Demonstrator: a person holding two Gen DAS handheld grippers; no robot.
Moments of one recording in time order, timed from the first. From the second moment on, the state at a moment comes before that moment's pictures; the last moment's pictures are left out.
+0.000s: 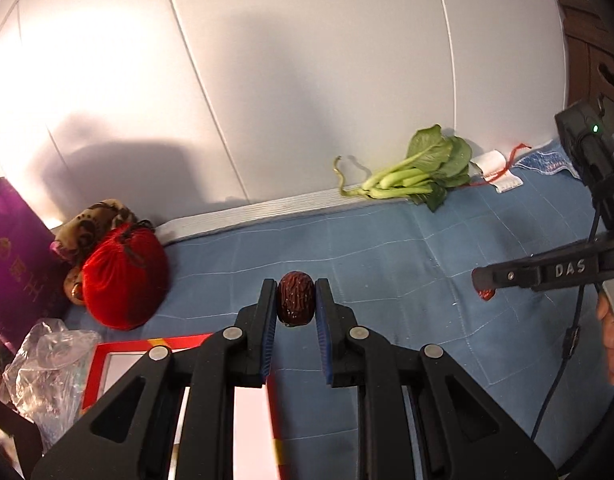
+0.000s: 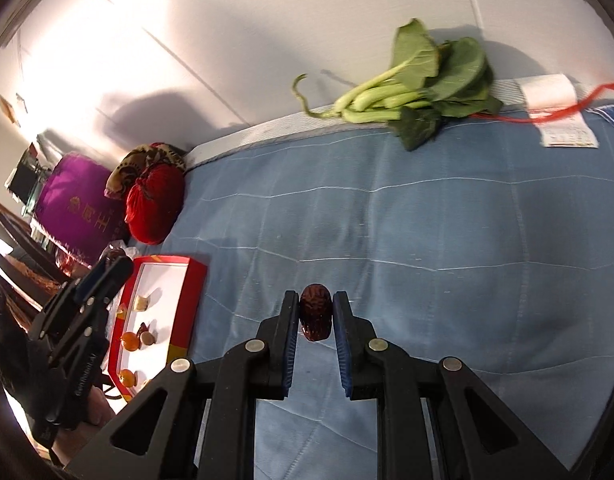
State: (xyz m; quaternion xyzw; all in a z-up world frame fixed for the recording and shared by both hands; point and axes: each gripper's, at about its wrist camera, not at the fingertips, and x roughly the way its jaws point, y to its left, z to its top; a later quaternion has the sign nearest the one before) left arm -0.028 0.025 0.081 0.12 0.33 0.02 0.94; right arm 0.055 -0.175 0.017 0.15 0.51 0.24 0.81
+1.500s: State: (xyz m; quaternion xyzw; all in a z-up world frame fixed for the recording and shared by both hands) left arm -0.068 0.011 0.108 0.17 0.28 0.00 0.94; right arm 0.041 -0.126 0.015 0.11 0.51 0.28 0.80
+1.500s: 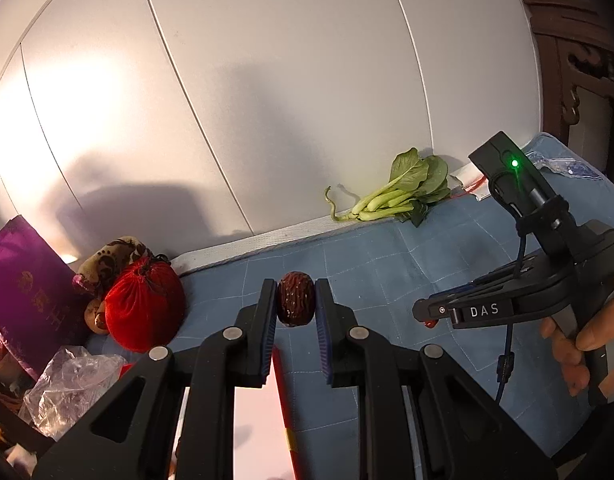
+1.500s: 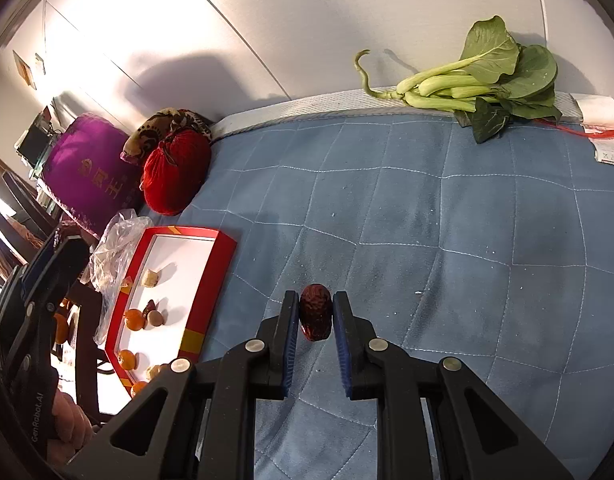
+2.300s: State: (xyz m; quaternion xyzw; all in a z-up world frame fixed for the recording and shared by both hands) left arm -0.091 0.052 0.114 0.17 0.27 0.06 0.94; right arm 0.027 -0.092 0.021 0.08 0.49 0.32 0.80
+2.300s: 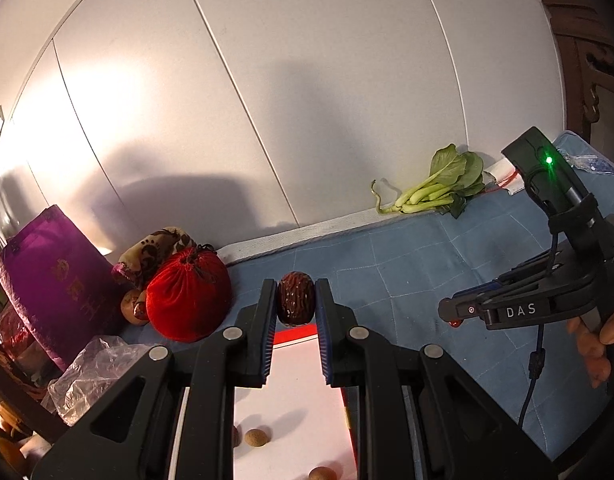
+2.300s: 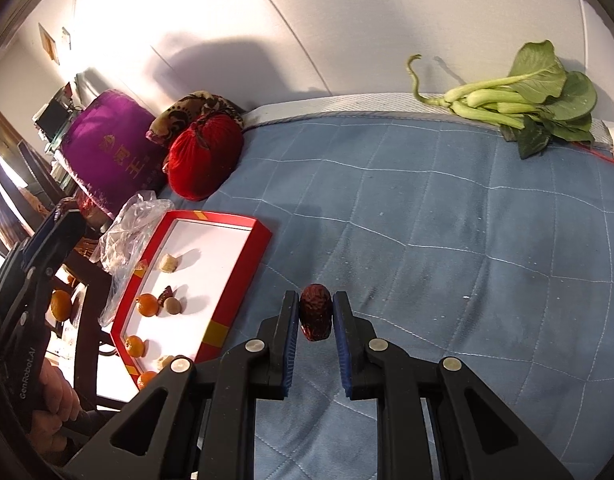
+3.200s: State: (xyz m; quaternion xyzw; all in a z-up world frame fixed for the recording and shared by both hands) left arm -0.122 0.185 0.042 0.06 0.45 0.13 0.88; right arm -0.117 0.072 -0.001 -0.06 0.45 0.52 0.72
